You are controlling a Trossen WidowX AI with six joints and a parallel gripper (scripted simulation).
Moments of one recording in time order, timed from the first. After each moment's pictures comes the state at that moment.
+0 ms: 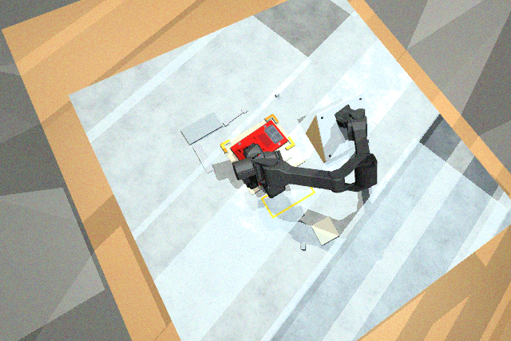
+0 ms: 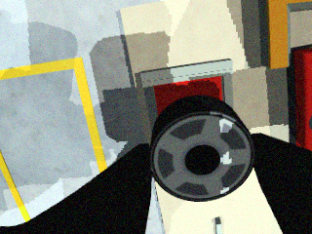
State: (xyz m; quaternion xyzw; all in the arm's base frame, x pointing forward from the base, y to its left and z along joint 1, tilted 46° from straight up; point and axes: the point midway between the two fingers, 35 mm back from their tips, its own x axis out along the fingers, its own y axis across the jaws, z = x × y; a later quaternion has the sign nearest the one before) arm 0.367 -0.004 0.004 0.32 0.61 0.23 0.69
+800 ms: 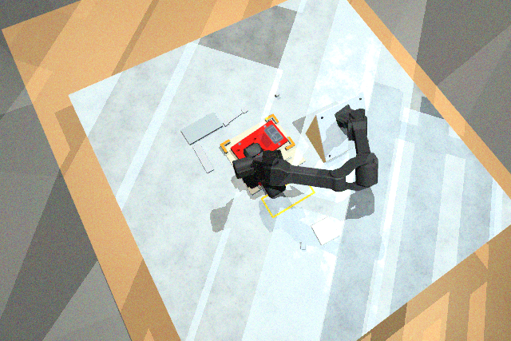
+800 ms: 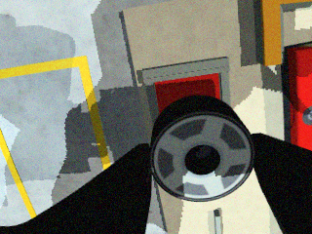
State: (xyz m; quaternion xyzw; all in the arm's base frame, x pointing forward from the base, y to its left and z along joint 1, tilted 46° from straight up) arm 0.366 -0.010 0.009 0.32 0.61 0.23 0.69
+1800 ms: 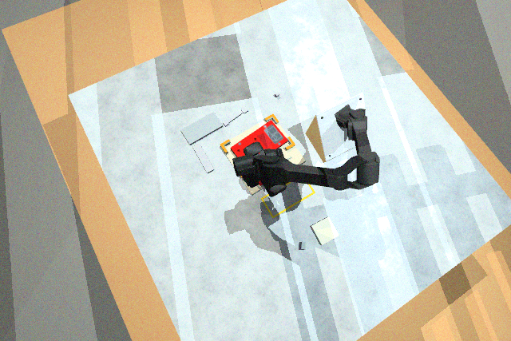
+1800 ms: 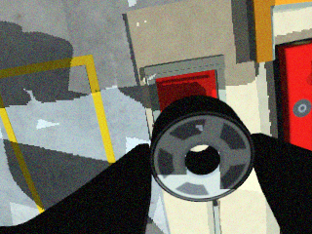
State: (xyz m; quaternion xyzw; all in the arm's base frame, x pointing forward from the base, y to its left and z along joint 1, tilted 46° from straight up) arm 0.364 -0.018 0.017 0.33 0.61 0.23 0.69
